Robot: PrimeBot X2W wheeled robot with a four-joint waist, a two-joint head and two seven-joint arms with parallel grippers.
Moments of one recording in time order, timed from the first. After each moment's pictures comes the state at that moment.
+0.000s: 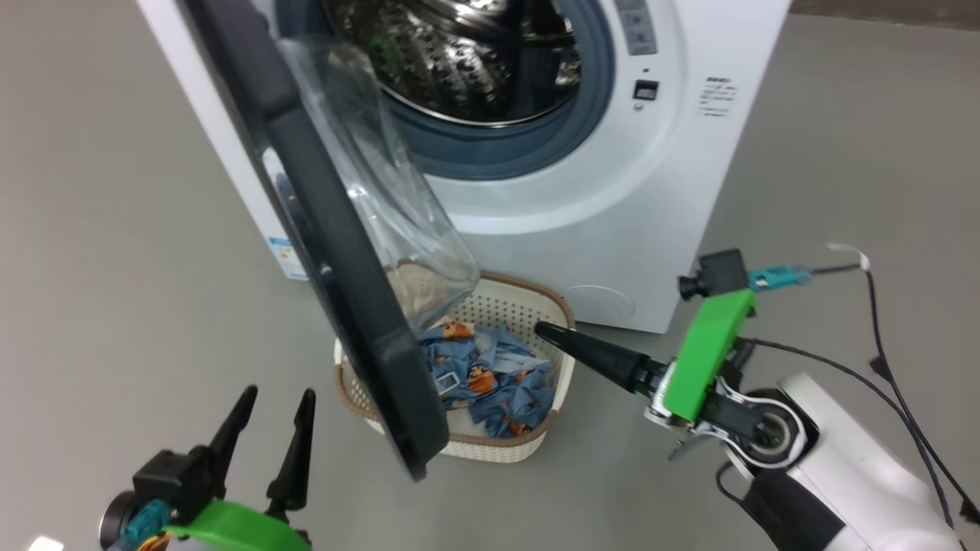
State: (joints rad) left arm -0.13 0.13 -0.17 0.26 -0.32 -0.13 -0.26; right arm -0.57 -0.27 0.58 0.37 1.54 0.13 0.46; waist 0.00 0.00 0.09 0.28
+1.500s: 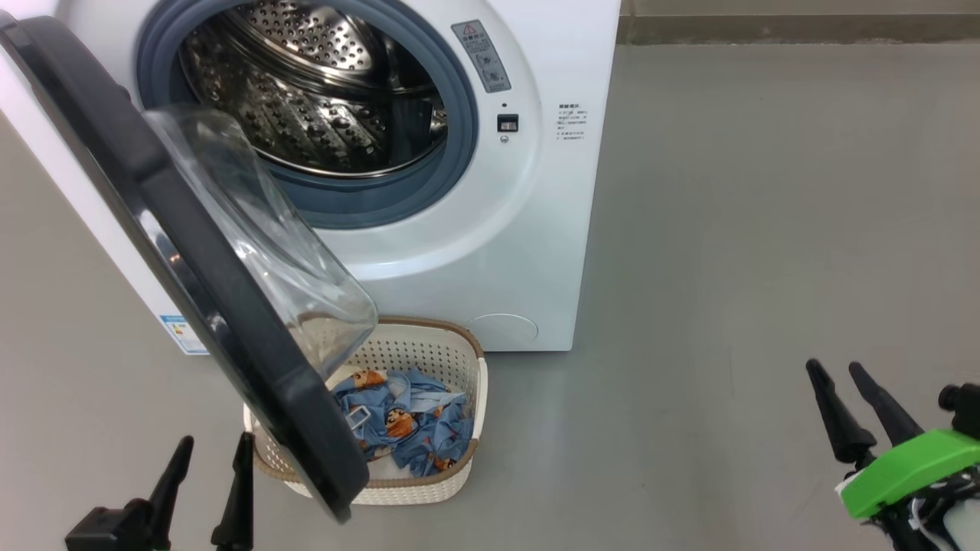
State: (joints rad) left arm 0.01 0.14 -0.04 0.21 -0.34 -0.13 -0.26; right arm -0.24 -0.48 0.32 0.49 0.94 0.13 -0.25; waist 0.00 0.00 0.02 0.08
